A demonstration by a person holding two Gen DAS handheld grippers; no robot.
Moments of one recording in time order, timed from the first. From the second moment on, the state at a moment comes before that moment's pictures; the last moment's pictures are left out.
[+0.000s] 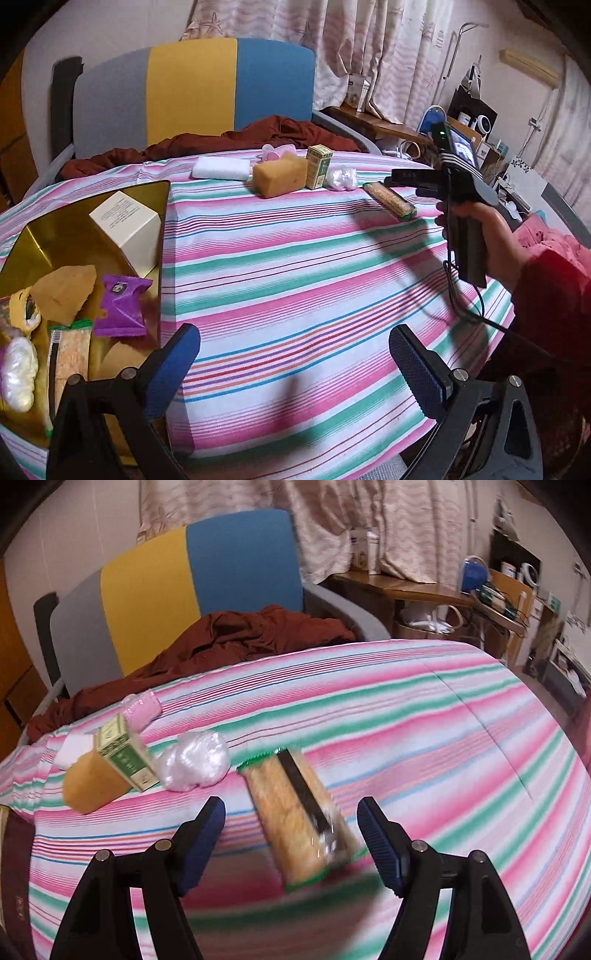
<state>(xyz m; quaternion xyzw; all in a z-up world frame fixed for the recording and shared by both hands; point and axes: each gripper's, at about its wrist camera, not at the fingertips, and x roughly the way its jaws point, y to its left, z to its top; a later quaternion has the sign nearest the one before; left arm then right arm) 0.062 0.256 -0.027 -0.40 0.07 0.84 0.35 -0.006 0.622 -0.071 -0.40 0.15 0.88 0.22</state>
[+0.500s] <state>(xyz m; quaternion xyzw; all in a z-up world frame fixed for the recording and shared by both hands) 0.024 0.290 -0.014 -0.41 0.07 0.84 0.34 -0.009 0.624 -0.103 -0.41 0.14 0.87 0.22</state>
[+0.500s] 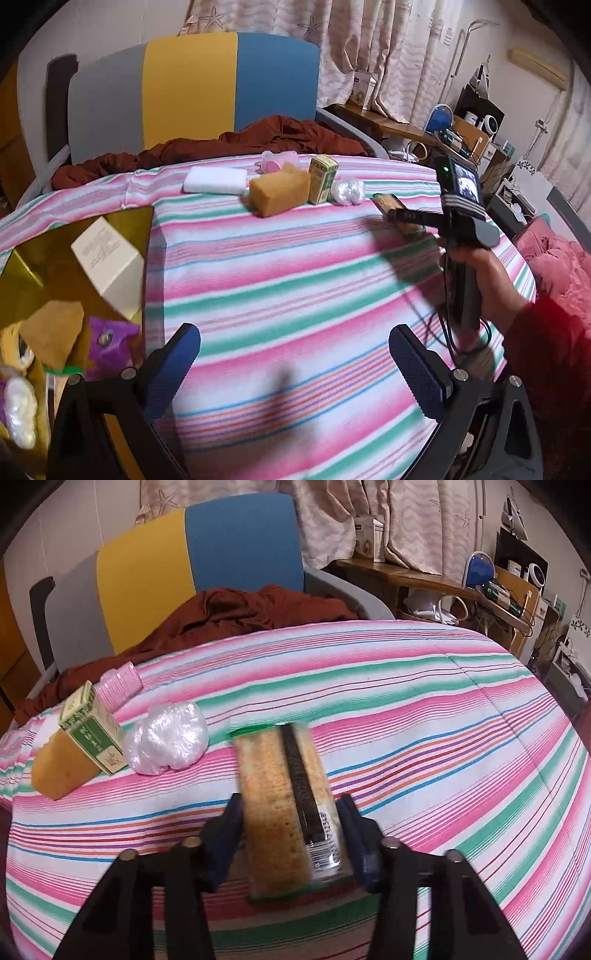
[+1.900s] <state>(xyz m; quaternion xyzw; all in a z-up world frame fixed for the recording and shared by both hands) -0.154 0.464 -0.086 -0.38 0.30 0.81 0.33 0.016 0.586 -0.105 -0.38 0.15 0.88 0.24</state>
